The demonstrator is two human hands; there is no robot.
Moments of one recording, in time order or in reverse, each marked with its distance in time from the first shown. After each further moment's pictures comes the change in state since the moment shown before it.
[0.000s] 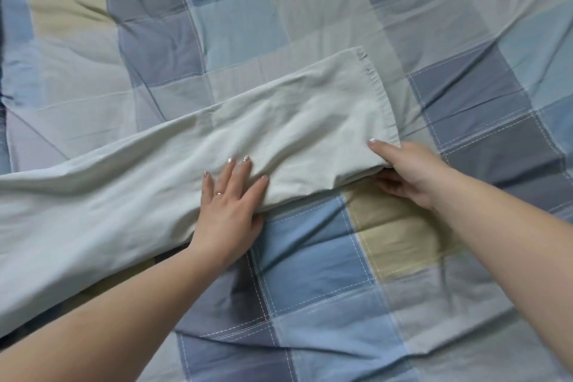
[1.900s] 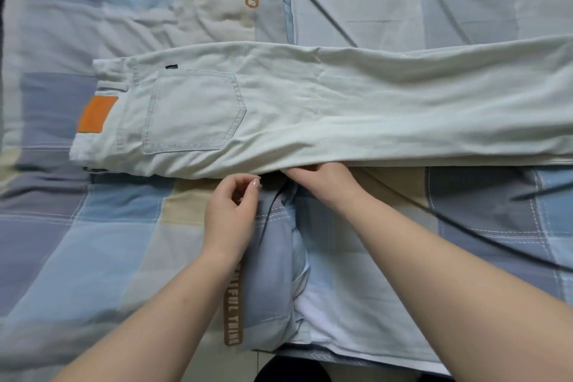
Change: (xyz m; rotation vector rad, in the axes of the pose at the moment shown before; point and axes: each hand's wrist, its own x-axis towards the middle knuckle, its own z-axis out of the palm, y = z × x) left_hand -0.332 -0.252 -0.039 -1.040 0.464 -0.919; right_hand -0.180 0.167 0.479 -0.512 -0.476 -0.361
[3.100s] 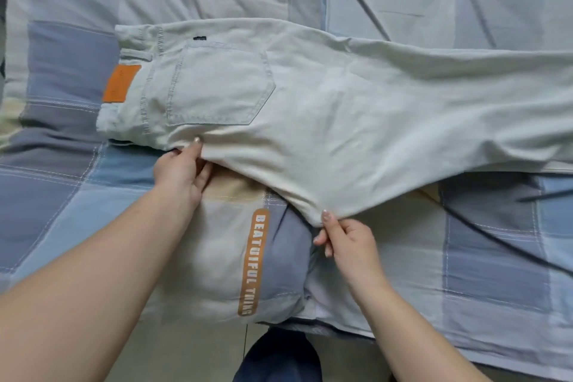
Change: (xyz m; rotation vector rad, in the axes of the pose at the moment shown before) left_hand 0.078 -0.044 -0.070 -0.658 0.274 -0.677; right_hand -0.105 0.031 0.046 0.229 0.241 0.163
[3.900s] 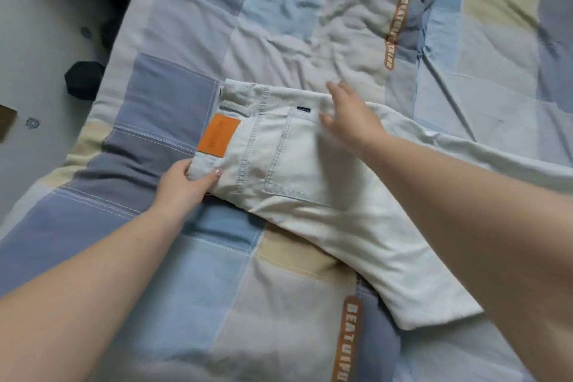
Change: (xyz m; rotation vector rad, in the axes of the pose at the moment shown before) left_hand 0.099 0.091 -0.095 0.770 -0.048 0.414; right_hand 0.199 -0.200 0.164 -1.137 -0.128 -0.545
